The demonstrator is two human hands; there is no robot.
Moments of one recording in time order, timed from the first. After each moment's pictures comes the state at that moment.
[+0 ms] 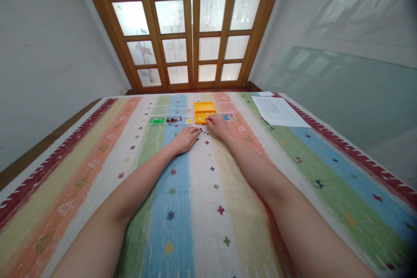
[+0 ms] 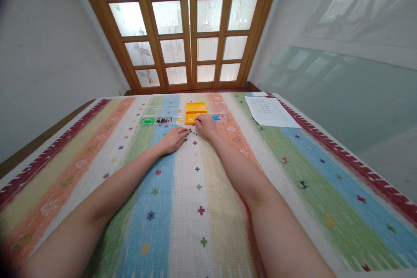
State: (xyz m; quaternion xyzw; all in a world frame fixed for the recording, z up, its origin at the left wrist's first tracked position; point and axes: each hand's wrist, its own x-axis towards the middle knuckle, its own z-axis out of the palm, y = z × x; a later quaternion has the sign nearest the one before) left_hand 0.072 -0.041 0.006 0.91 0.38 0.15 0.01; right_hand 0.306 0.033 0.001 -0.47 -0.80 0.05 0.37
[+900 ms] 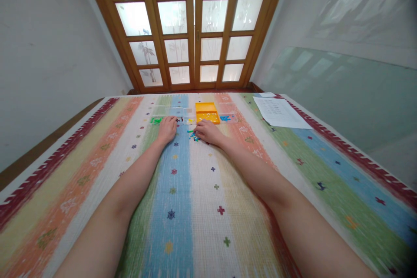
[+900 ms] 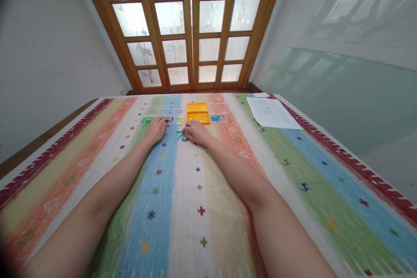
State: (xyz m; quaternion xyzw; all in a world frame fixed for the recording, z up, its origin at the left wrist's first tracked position) left_hand -0.006 0.012 -0.011 0.77 0.57 0.29 -0.04; right_hand 0.272 0.006 0.011 -0.30 -0.93 0.00 0.22
